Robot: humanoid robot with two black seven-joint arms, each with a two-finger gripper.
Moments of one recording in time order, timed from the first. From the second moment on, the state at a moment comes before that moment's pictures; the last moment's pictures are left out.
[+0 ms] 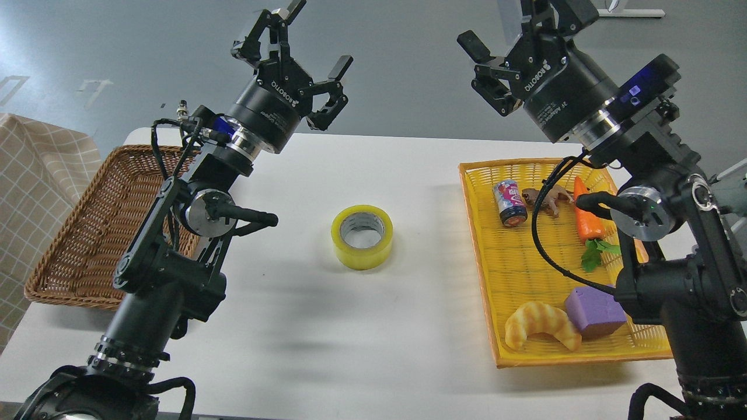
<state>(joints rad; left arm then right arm) -0.50 -0.04 -1.43 -1.28 0.69 -0.38 -0.03 0.54 -0.01 1.44 1.50 -0.96 0.47 -0.09</state>
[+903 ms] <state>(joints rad) -0.45 -0.04 -1.44 -1.29 0.68 -0.44 -0.12 0.47 0.00 1.60 1.50 -0.95 0.49 0.04</state>
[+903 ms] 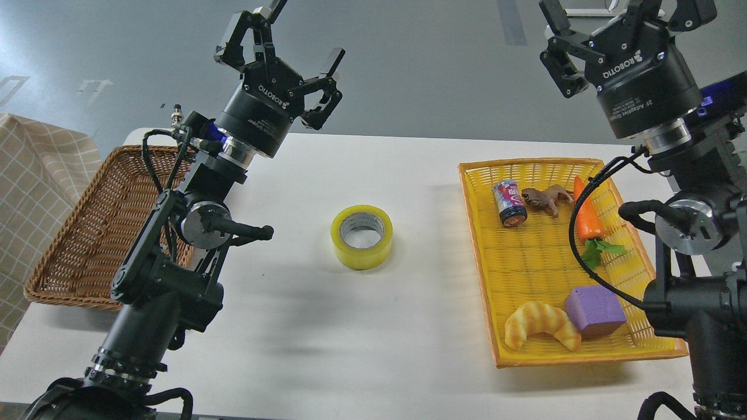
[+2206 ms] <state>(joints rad) -0.64 0.22 -0.70 -1.10 2.18 -0.15 -0.01 0.49 0.00 1.61 1.58 -0.95 0.48 0.02</state>
